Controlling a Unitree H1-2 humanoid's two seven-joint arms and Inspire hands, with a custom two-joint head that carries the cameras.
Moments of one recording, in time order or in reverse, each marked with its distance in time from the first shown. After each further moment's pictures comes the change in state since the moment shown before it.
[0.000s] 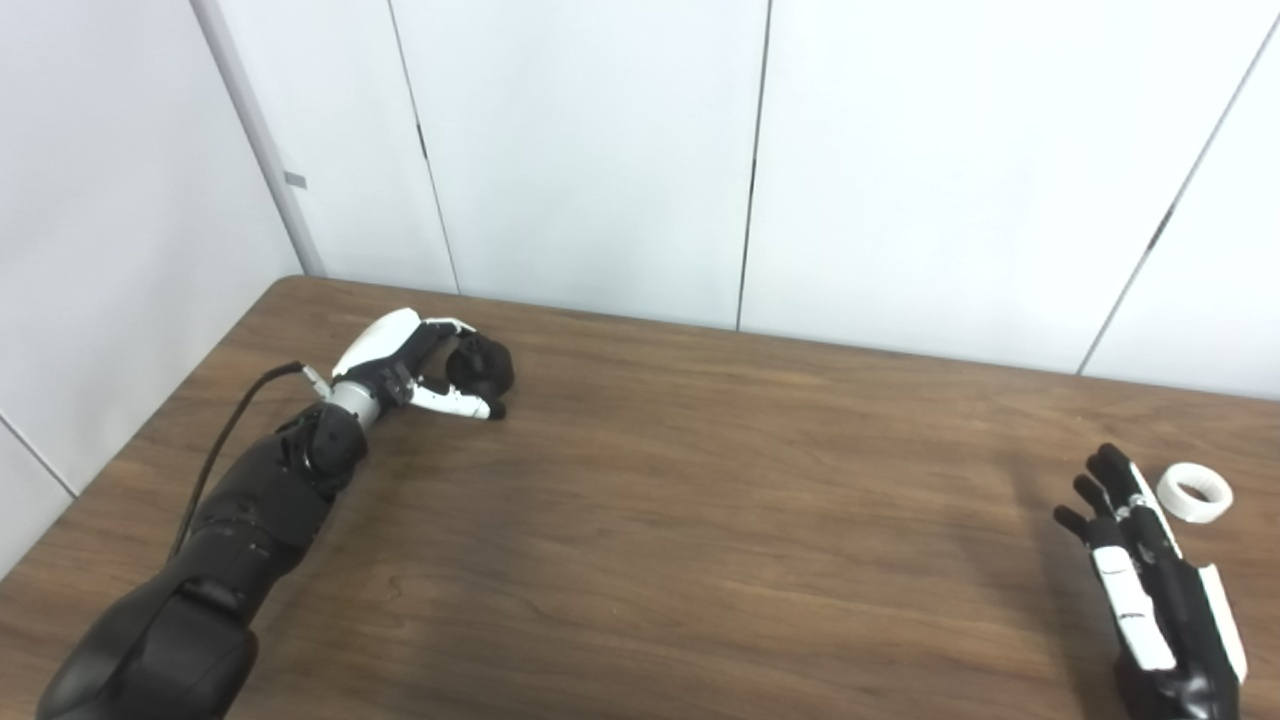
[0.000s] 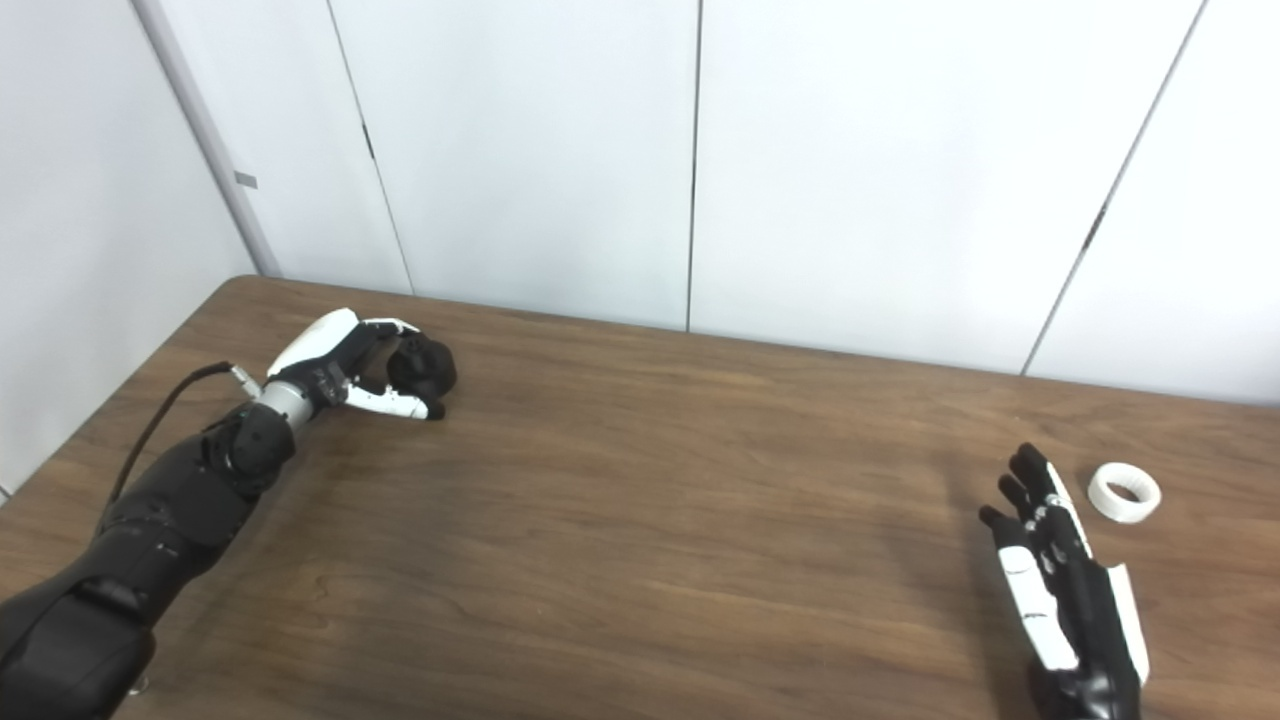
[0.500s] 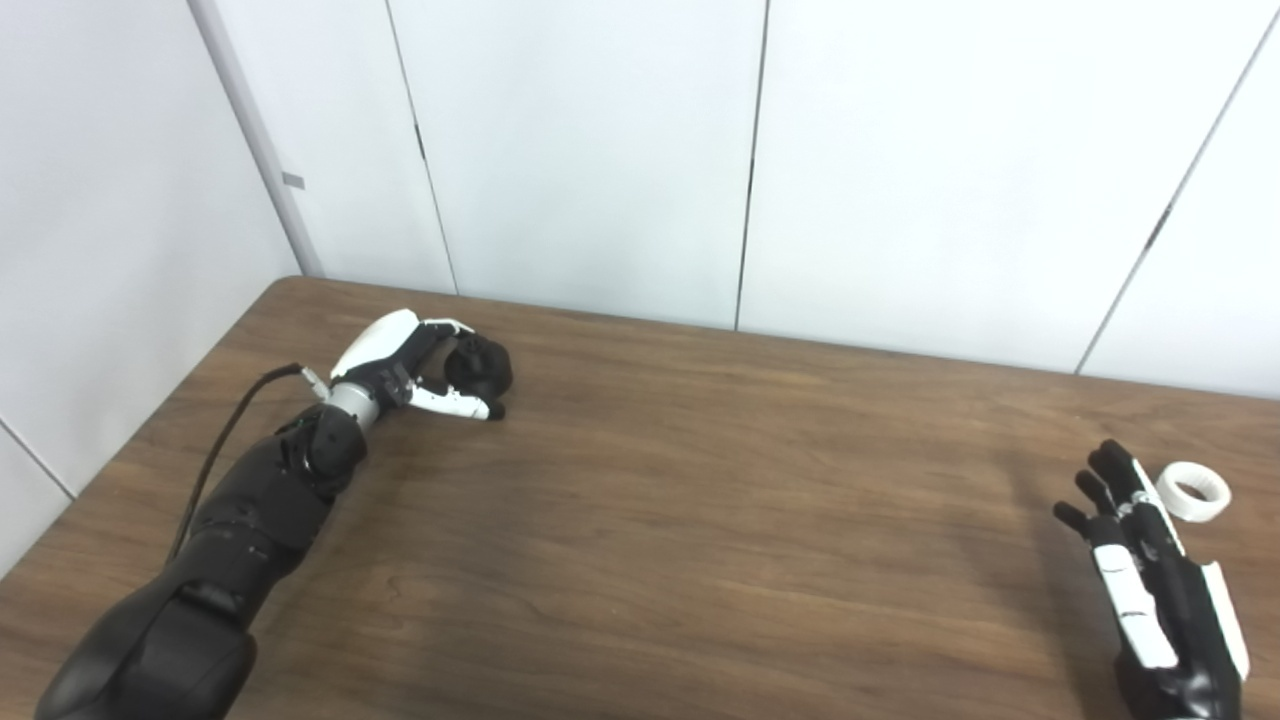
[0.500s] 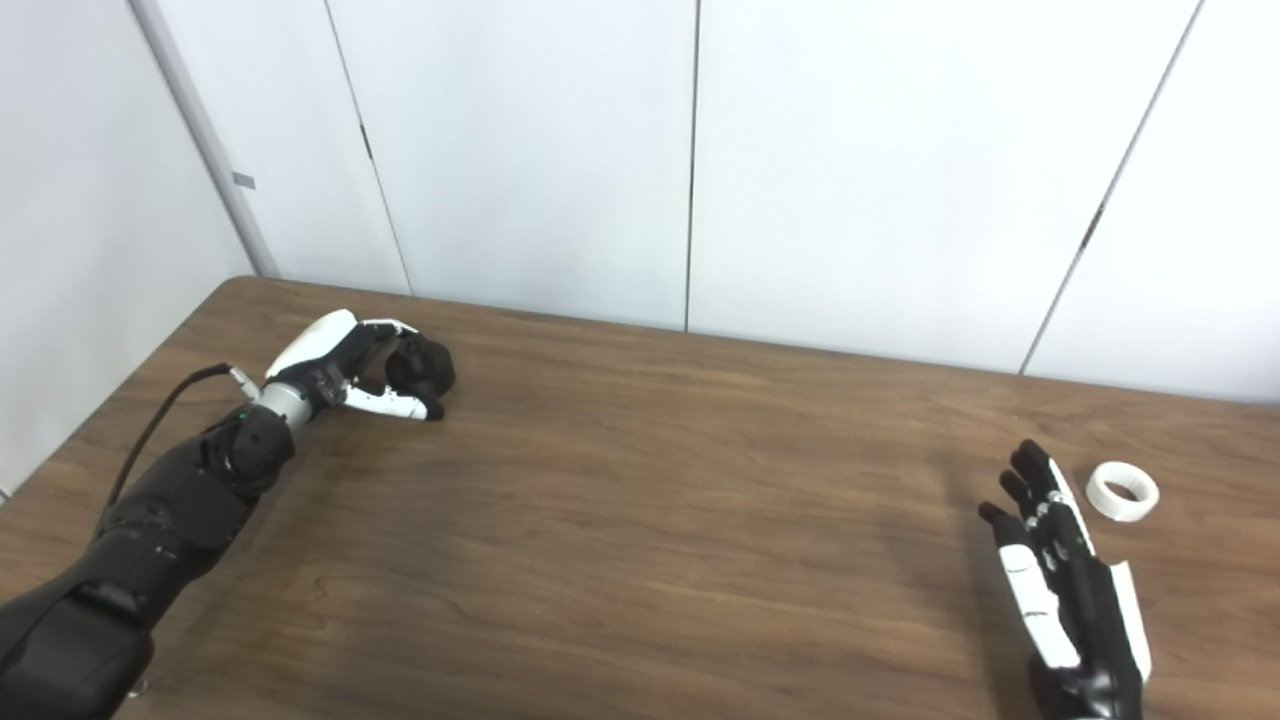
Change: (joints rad) left arm 0.008 0.000 0.004 -0.012 0.002 0.003 0.003; right arm -0.005 -0.001 -0.001 0.007 0.004 -0.017 0.001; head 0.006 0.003
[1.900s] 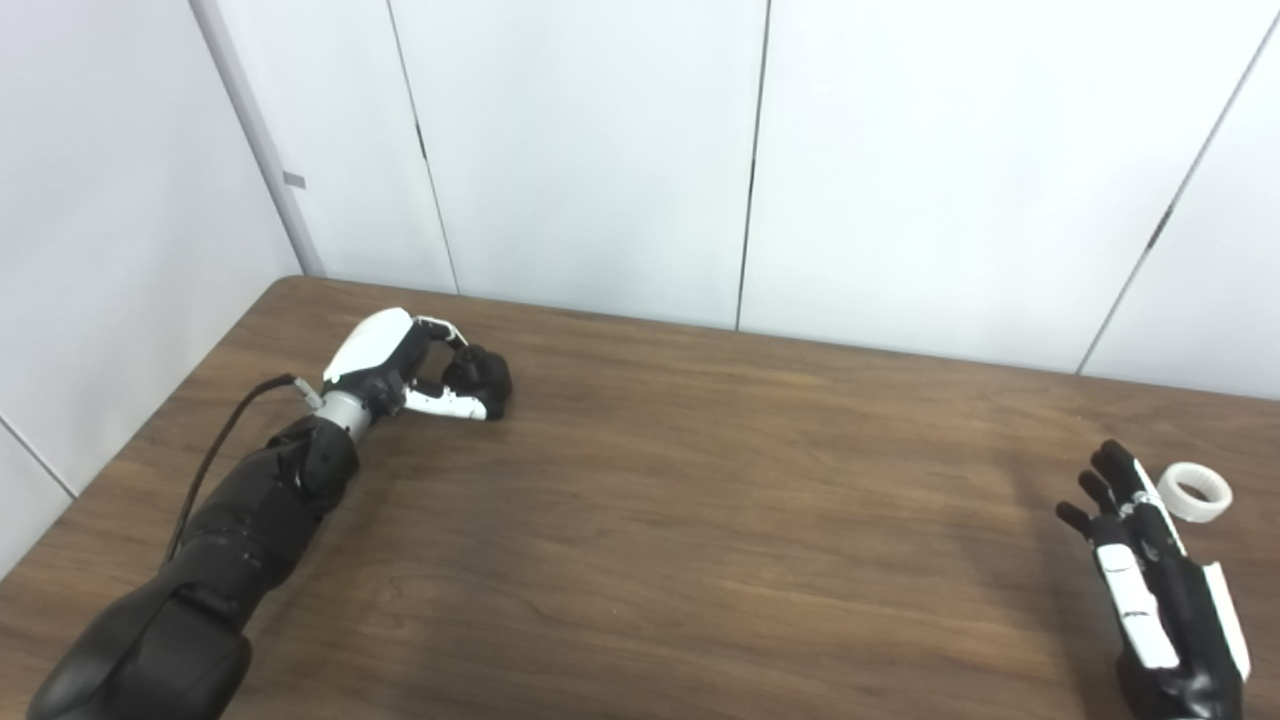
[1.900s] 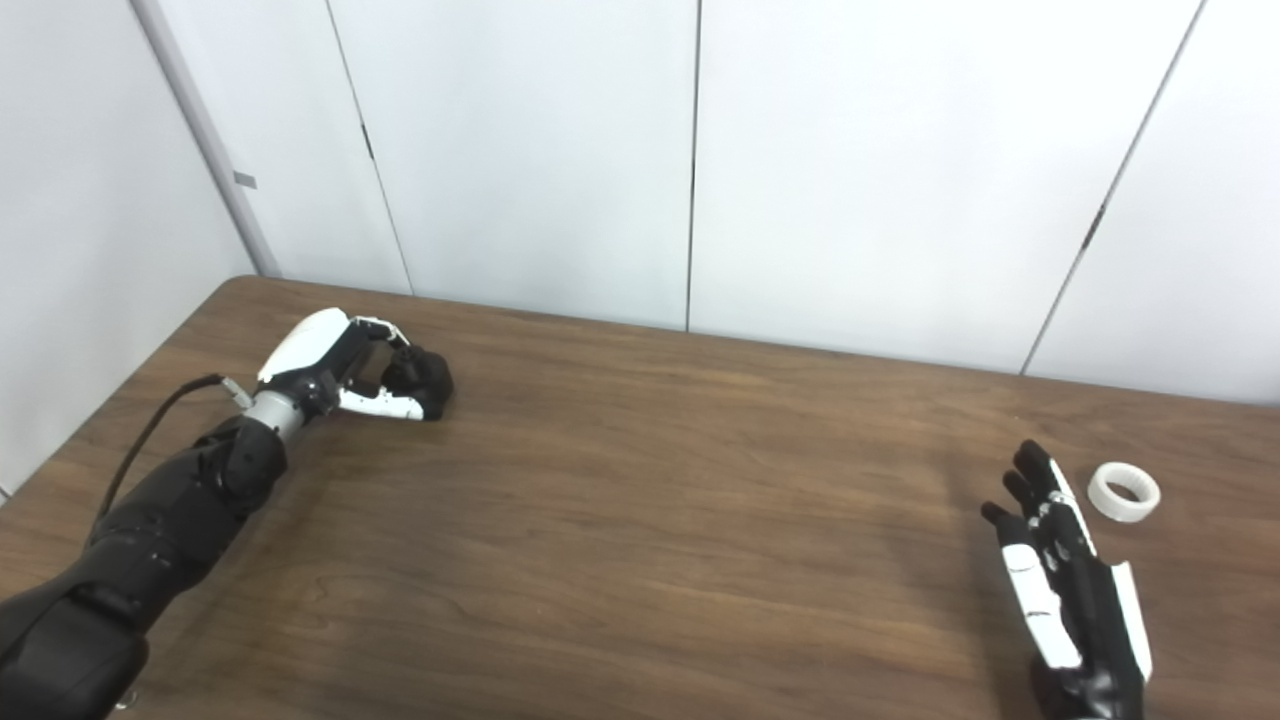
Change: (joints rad) left arm 0.010 0.011 -0.047 0.066 0.052 -0.152 0.160; right arm -0.001 -0.002 -0.001 0.001 -0.002 0.000 0.000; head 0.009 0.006
